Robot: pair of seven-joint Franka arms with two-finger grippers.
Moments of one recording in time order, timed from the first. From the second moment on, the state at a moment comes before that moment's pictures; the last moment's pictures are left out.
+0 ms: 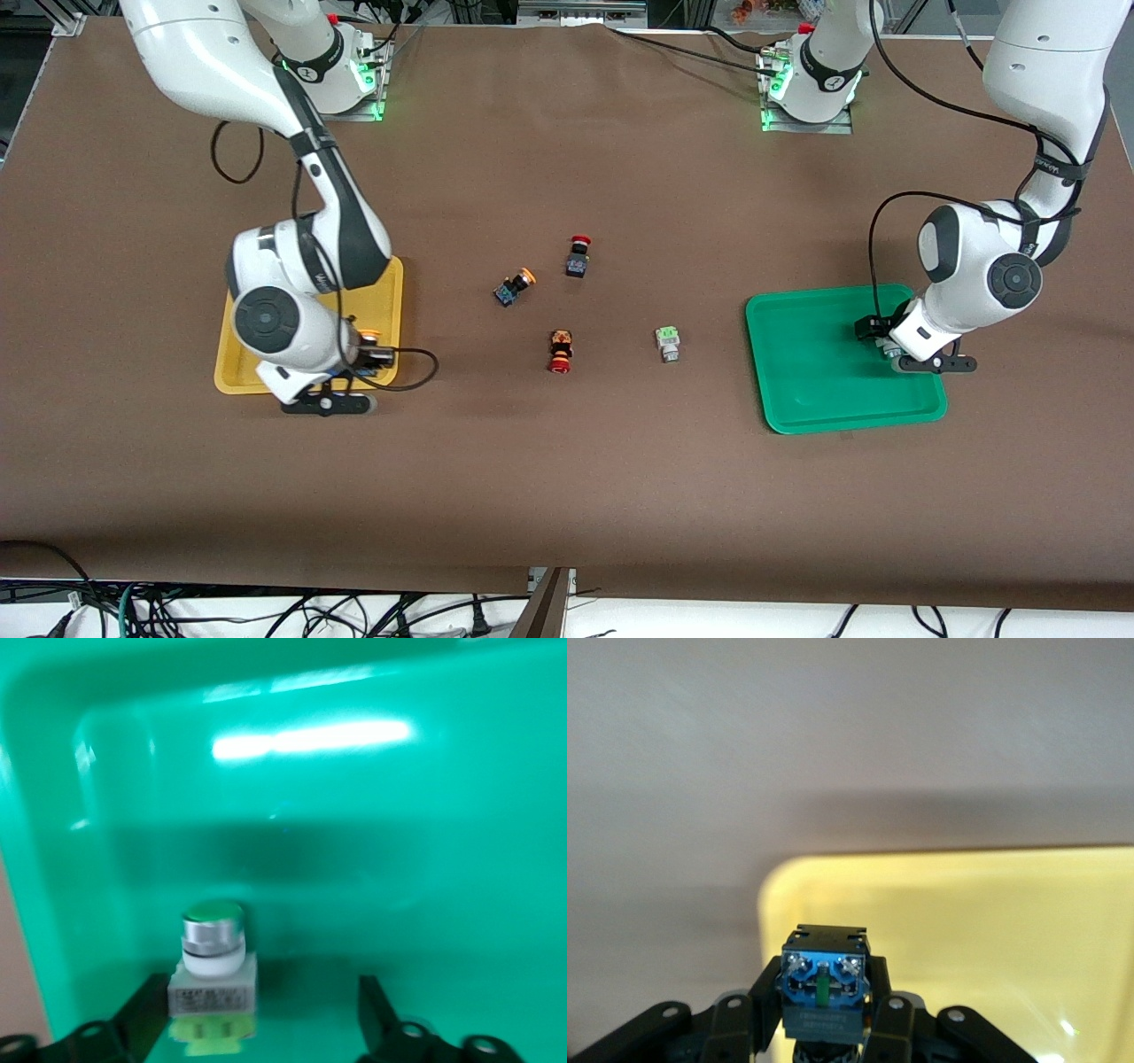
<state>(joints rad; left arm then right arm) 0.11 0.47 -0.04 -2.05 0.04 2.46 0.06 0.32 0.59 -0.07 -1.59 -0.02 2.04 0.24</state>
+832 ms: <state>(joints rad) -0.13 0.53 -0.28 -1.94 0.03 2.46 -0.46 0.29 0.53 -0.12 -1.96 -0.02 2.38 0.16</state>
